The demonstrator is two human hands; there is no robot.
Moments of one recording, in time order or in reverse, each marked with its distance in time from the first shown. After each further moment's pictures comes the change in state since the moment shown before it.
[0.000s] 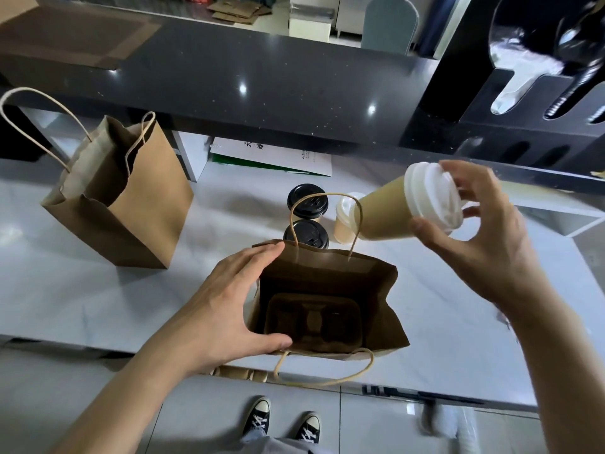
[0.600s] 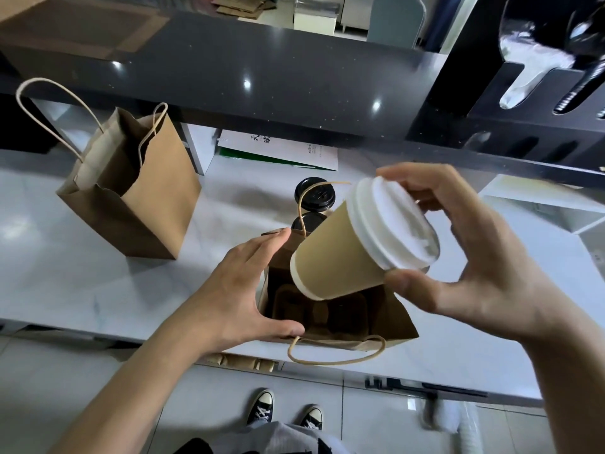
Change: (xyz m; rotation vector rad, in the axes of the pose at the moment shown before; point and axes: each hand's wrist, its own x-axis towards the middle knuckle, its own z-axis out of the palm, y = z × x) left_hand 0.003 -0.002 0.000 -0.021 -0.011 -0.016; right_hand -0.014 -0.078 -0.008 0.212 -0.359 -0.280
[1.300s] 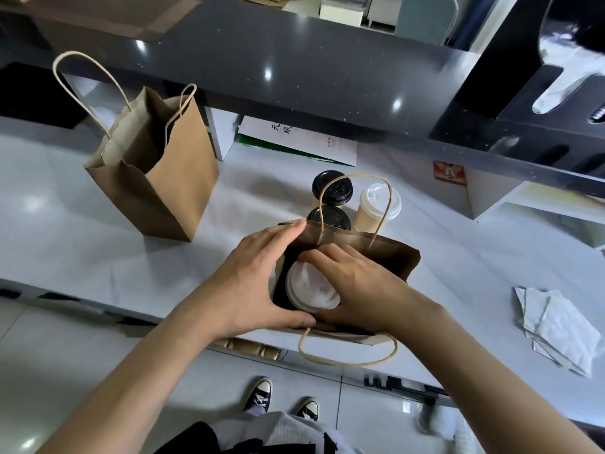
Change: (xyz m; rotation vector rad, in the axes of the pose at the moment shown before) left_hand -0.005 -0.002 0.003 -0.024 0.027 -0.023; right_hand 0.016 0.050 0.127 -0.457 -0.494 0.033
